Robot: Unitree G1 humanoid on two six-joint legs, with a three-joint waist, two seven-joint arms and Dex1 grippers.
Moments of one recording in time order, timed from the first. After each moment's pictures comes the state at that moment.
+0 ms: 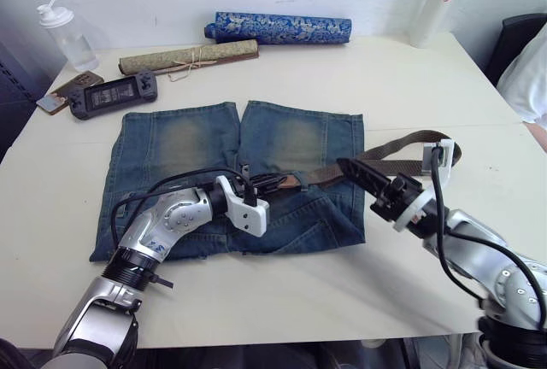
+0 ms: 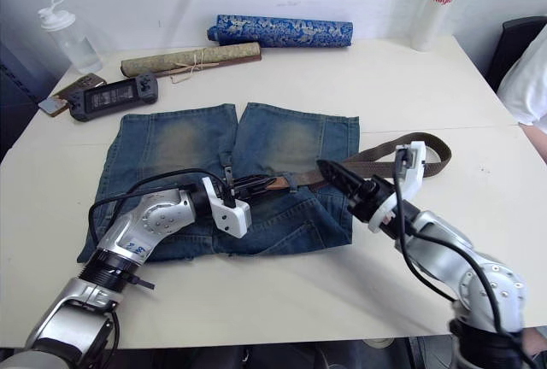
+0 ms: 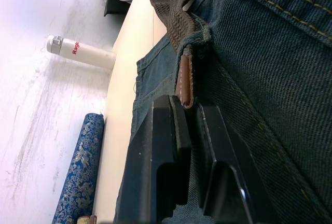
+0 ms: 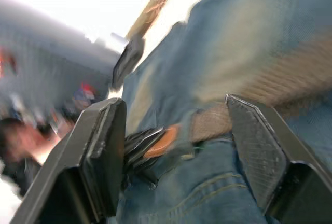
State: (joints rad) left arm -0.54 0.52 -0.28 0.21 0.48 -0.70 -0.40; right arm -0.16 -0.64 -0.23 -0.62 1.59 0.83 -0.12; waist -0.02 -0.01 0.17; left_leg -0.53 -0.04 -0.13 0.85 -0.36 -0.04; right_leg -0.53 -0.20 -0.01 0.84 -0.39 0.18
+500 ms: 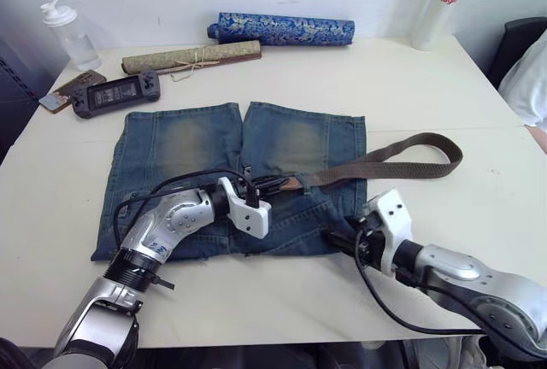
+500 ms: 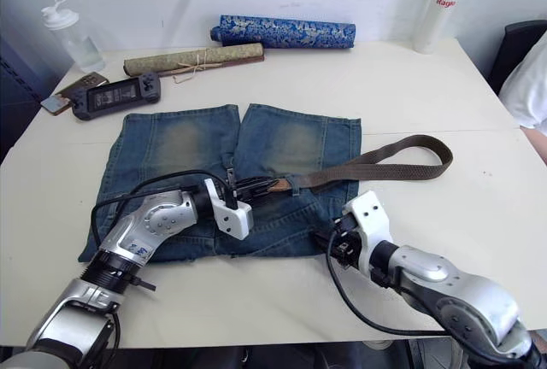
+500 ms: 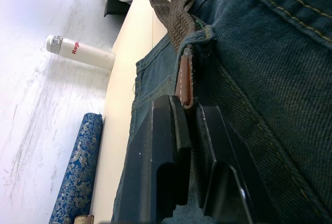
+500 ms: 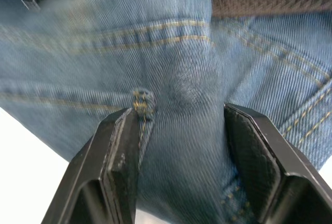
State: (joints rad) left arm -0.54 0.52 -0.29 0.21 0.48 -0.69 -0.41; right arm -0.05 -0.77 0.09 -0.67 0.87 0.84 0.12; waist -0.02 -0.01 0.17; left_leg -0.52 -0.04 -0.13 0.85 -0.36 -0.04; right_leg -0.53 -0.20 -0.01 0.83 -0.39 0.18
